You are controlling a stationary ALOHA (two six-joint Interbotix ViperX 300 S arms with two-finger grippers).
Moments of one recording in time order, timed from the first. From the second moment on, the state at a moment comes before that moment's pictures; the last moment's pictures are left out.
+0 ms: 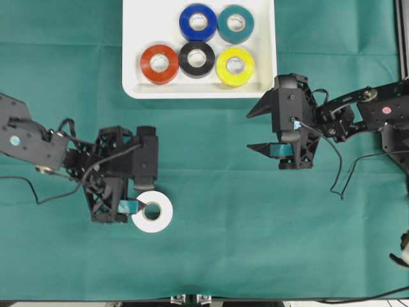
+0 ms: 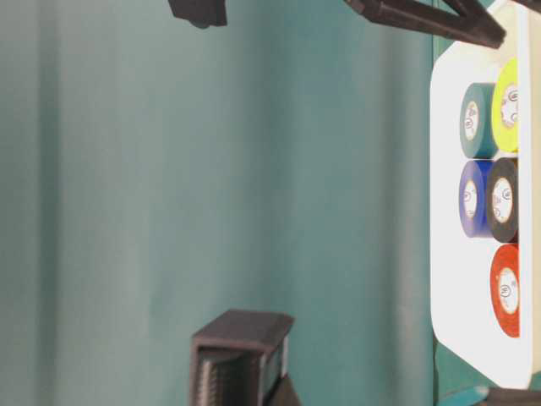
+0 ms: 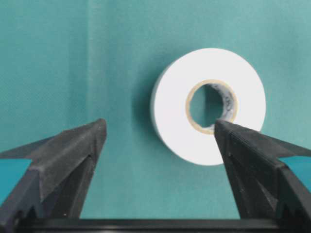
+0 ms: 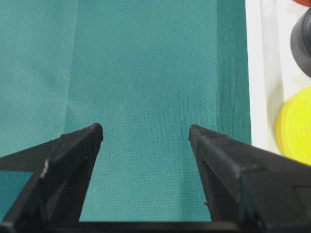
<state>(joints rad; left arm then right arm) -0.29 0.02 0.66 -0.03 0.28 -0.30 0.08 -0.21 0.93 -0.76 0.05 0.94</state>
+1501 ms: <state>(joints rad) -0.29 0.19 0.58 -0.03 0.31 -0.30 0.08 -0.21 0.94 -0.76 0.05 0.94</state>
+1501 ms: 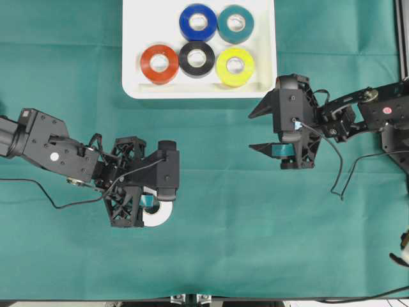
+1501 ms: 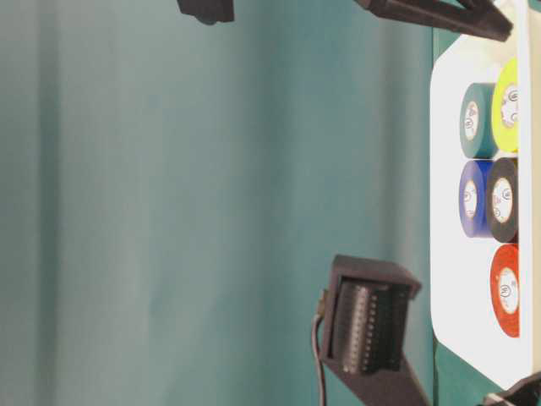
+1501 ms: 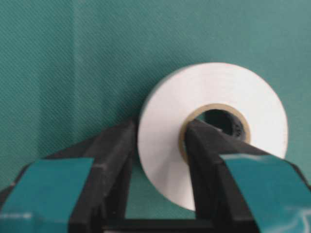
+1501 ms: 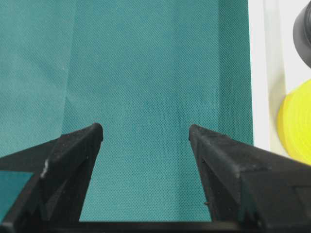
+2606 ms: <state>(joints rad) -0.20 -0.02 0.59 -0.02 0.39 -0.12 0.08 -0.21 0.94 -0.76 0.05 0.94</state>
